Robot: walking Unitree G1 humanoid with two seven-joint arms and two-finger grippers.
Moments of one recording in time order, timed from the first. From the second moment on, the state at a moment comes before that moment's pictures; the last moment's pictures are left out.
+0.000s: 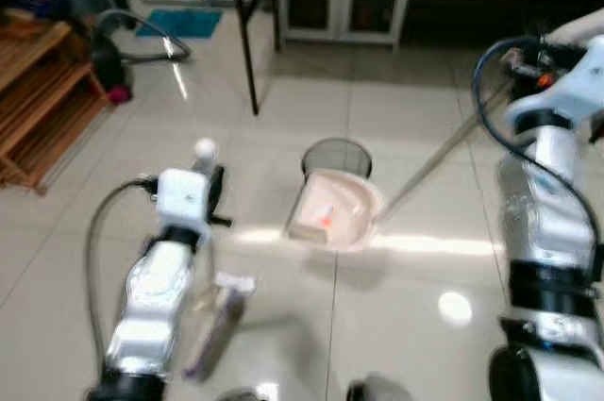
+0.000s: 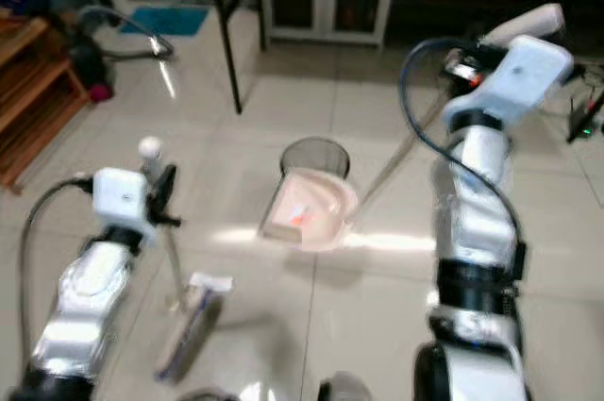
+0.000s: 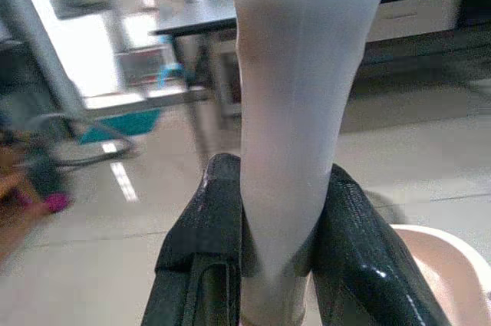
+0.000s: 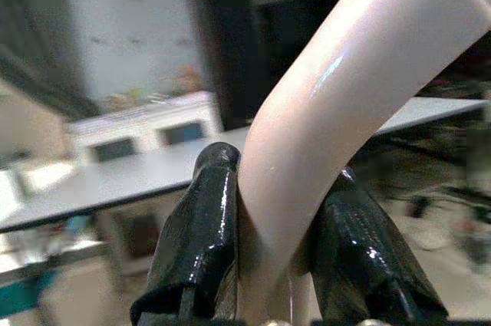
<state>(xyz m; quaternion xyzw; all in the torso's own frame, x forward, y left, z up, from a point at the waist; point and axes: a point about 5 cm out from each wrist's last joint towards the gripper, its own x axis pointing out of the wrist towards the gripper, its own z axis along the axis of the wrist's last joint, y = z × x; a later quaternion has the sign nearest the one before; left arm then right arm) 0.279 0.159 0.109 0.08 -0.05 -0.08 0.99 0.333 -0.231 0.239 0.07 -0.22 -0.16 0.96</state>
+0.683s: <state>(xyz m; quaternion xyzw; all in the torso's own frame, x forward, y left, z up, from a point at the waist) 0.275 0.150 0.110 0.06 -0.05 -0.10 0.99 0.332 -0.242 0.239 0.07 -0.22 -0.19 0.95</state>
